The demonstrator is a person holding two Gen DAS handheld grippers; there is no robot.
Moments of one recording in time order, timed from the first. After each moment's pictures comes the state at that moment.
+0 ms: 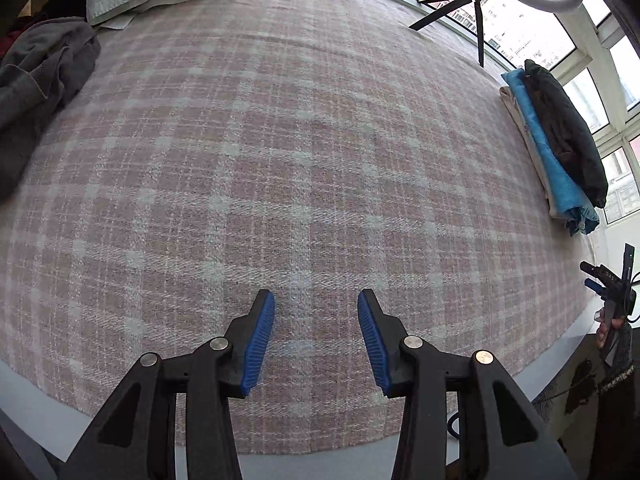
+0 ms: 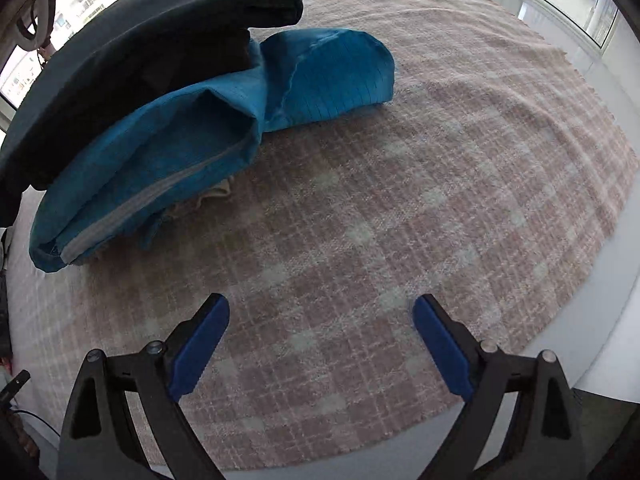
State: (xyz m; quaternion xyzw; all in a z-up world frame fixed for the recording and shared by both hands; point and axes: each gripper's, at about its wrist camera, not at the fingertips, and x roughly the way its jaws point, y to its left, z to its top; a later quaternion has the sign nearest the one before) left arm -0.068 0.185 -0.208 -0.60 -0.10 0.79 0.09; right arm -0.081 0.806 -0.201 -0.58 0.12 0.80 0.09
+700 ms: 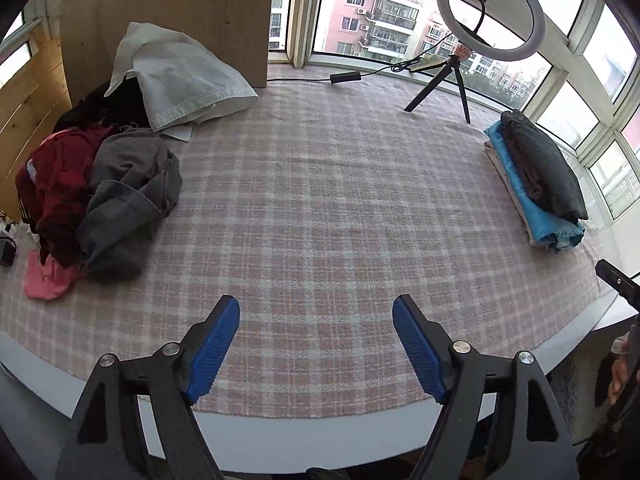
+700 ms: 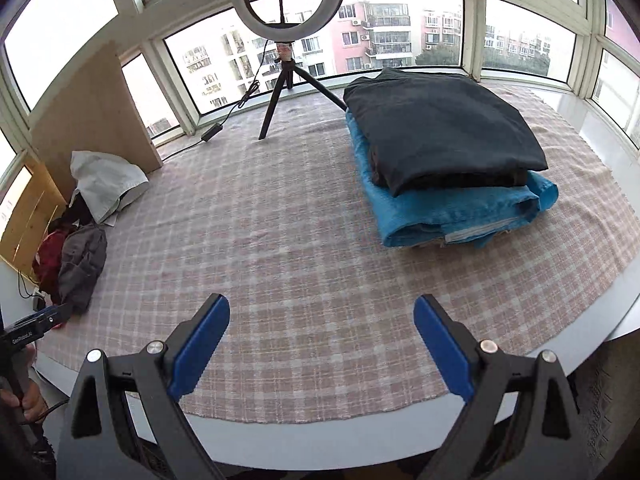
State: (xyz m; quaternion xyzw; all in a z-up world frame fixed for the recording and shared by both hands) left arm -0.051 0.120 -0.078 -0.52 -0.04 0.85 0.07; right arm -0.007 0.482 -0.055 -0.46 0.07 0.88 -0.05
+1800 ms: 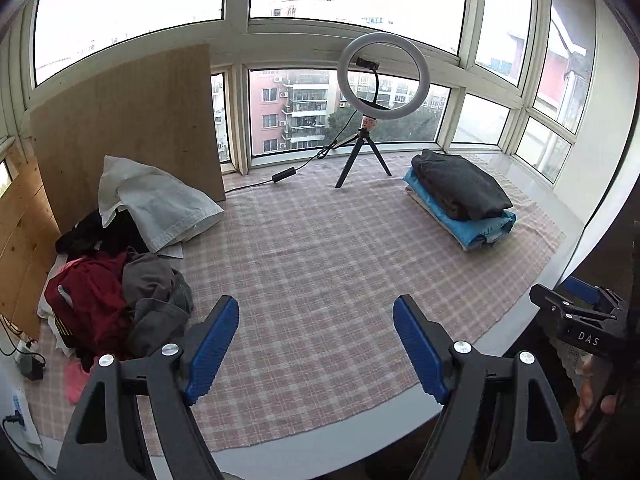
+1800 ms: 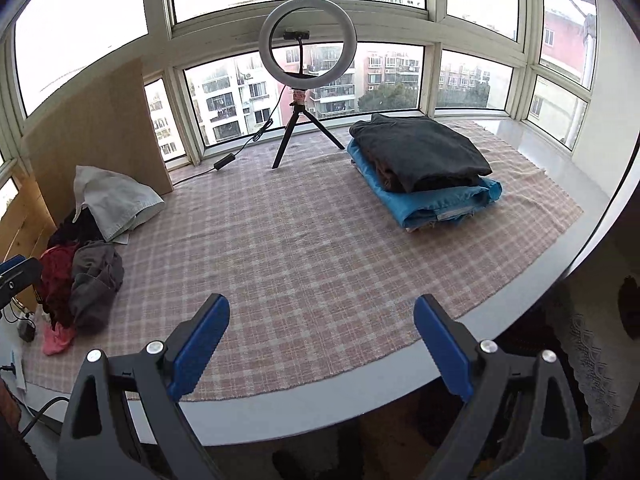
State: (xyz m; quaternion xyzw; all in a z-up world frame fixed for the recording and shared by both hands) left arm 0.006 0.095 0.039 -0.37 0.04 0.90 0.21; right arm 0.104 0.369 -0.002 -0.38 0.06 0.92 0.08
